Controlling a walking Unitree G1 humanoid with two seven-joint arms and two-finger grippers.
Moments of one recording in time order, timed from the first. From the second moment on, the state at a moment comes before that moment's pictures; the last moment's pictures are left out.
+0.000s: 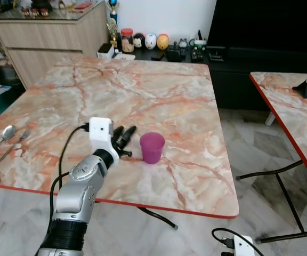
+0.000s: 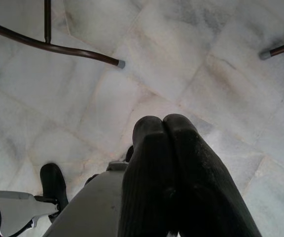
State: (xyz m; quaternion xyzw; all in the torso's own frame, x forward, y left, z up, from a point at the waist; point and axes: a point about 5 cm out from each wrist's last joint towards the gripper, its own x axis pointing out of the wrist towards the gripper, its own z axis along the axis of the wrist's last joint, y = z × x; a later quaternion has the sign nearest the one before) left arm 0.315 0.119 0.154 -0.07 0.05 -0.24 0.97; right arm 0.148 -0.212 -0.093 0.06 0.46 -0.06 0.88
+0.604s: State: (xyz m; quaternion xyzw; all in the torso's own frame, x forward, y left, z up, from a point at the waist) left arm 0.336 0.113 0.176 -0.09 0.10 -0.19 0.97; right arm 0.149 -0.212 -0.093 0.06 0.46 -0.06 0.88
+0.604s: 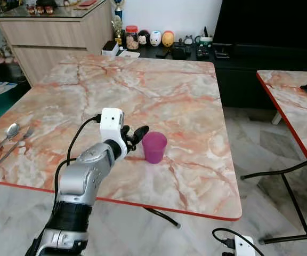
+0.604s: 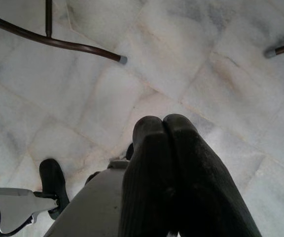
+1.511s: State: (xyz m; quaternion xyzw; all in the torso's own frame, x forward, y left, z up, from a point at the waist) left arm 0.345 0.101 0.168 -0.03 0.14 -0.20 0.97; right arm 0.149 -0.212 -0.093 0.06 0.46 -0.06 0.88
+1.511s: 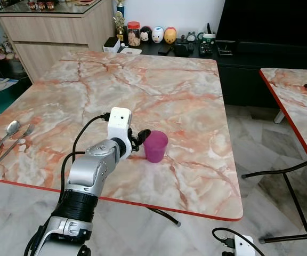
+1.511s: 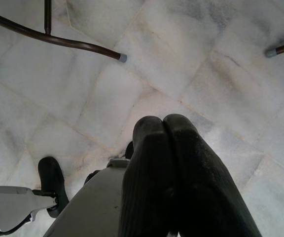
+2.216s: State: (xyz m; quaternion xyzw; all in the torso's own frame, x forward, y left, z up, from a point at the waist) left arm 0.340 0.083 0.162 0.00 0.15 -0.24 0.96; right arm 0.149 -0.212 -0.093 0.06 0.46 -0.06 0.88
